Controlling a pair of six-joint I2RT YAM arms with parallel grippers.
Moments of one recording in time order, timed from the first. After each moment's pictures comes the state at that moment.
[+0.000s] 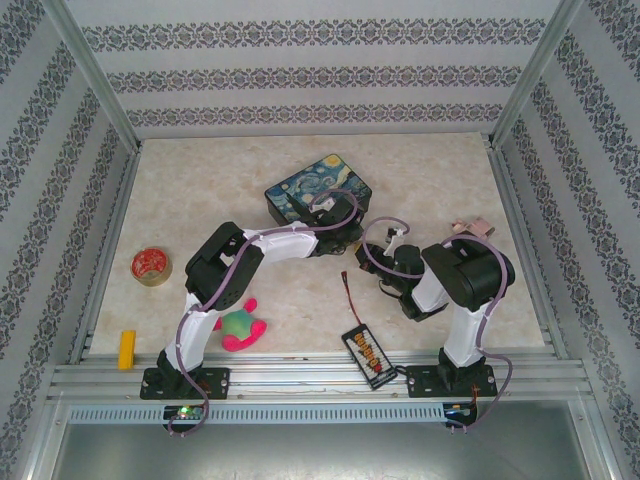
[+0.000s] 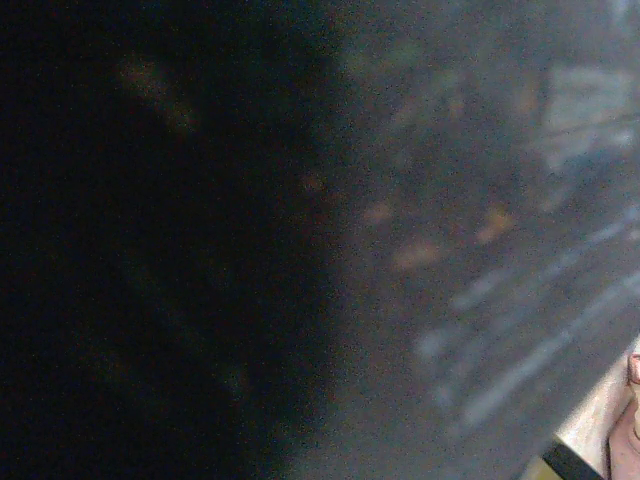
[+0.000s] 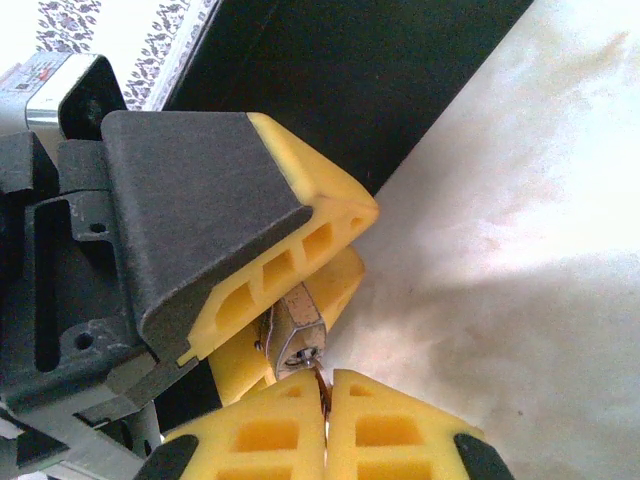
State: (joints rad) left arm -0.77 2.17 1.50 -0.17 -0.12 -1.28; right arm 0.40 1.89 0.31 1.28 -0.25 0.92
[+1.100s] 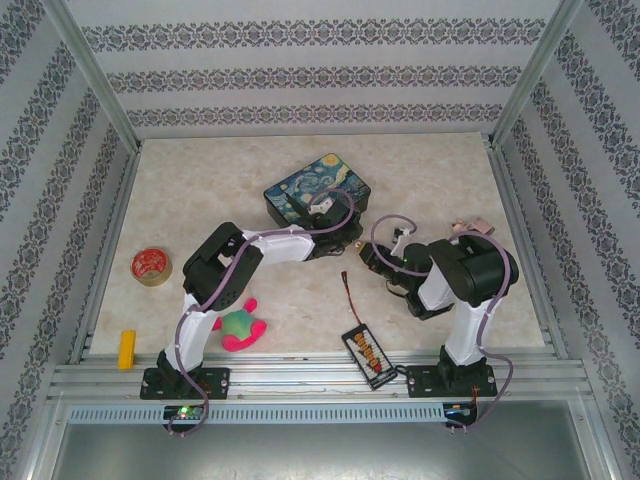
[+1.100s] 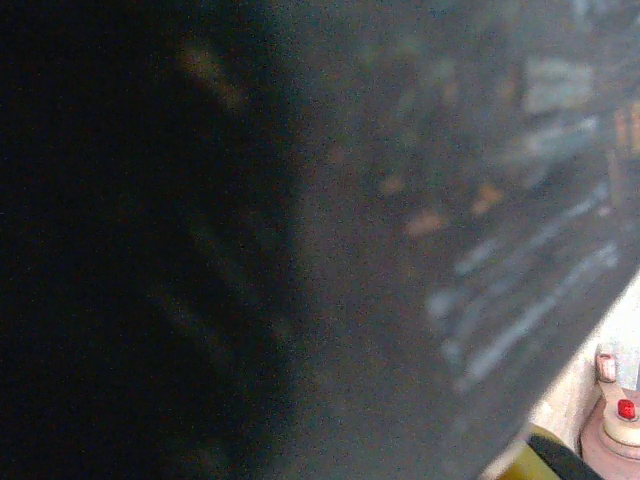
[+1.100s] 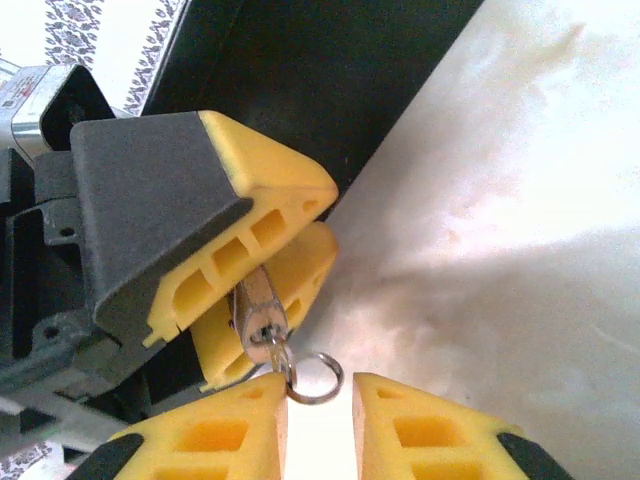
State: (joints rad) left arm -0.76 2.15 1.43 -0.05 -0.12 -1.28; right arm 0.31 1.90 0.28 1.29 -0.39 0.92
